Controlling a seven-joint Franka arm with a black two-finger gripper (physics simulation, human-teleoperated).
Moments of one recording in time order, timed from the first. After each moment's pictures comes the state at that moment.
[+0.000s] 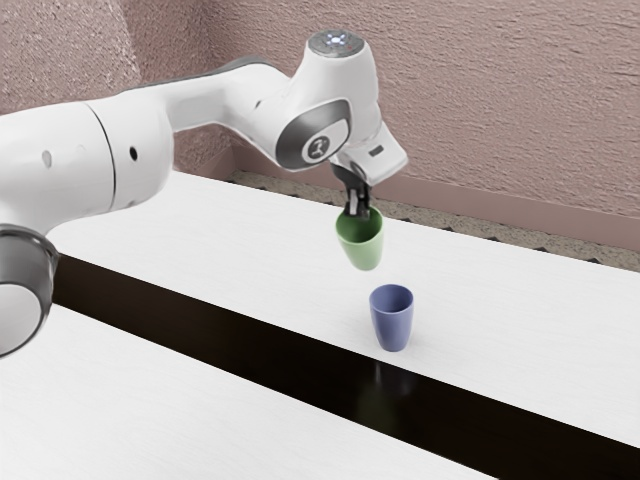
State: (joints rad) arm -0.45 0.42 0.14 -1.41 0.15 2.06 0.87
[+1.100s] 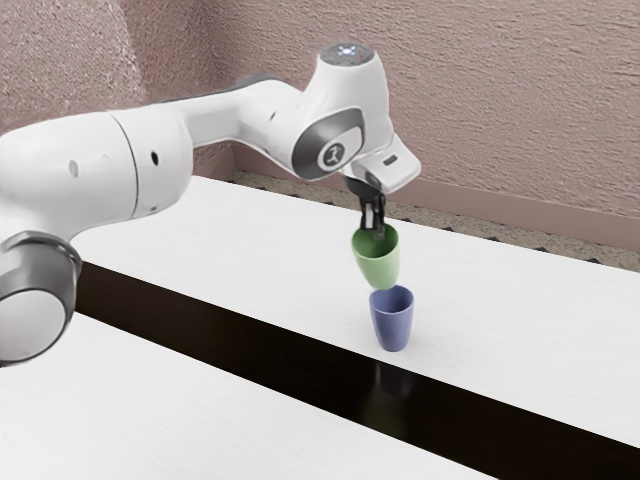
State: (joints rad) arm -0.46 0.50 0.13 -1.35 0.05 2.07 0.87
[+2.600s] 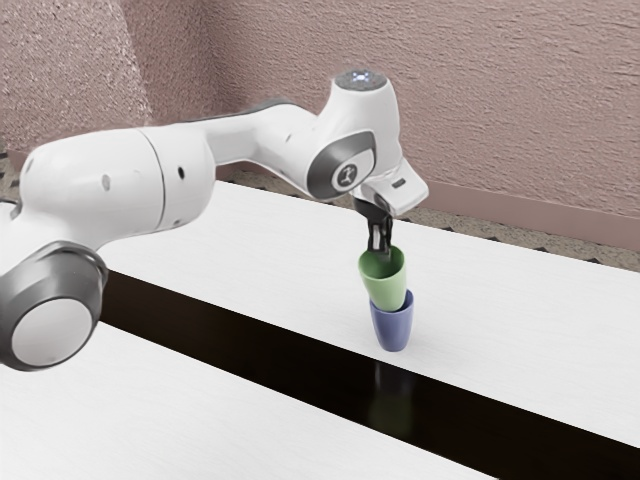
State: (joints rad) arm -0.46 0.57 0.14 -1.34 0.01 2.06 0.90
